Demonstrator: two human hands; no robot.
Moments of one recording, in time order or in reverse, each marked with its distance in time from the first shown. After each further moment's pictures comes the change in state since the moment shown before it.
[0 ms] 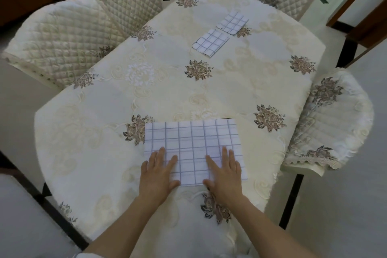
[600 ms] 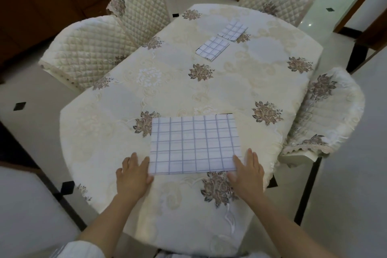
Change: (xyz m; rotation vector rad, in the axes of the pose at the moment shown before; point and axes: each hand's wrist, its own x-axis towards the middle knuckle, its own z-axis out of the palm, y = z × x) left_hand -0.057 -0.048 -0.008 0.084 -0.005 -0.275; right_hand -0.049 0.054 -0.009 0.088 0.105 0.154
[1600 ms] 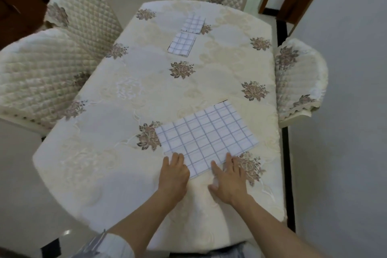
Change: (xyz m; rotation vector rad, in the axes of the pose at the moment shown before) left_hand 0.045 -0.007 -0.024 0.352 0.073 0.817; right_hand -0.054 -0.176 0.044 -0.014 -0.184 0.223
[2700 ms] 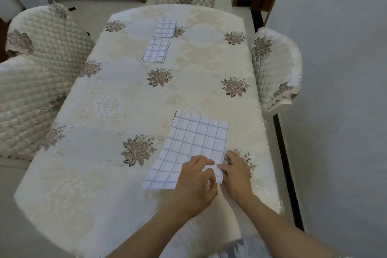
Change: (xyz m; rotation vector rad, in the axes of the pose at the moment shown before) left_hand 0.000 0.051 -0.059 -0.680 0.425 0.331; right_hand 0.017 0.046 0.019 0.394 0.408 0.122
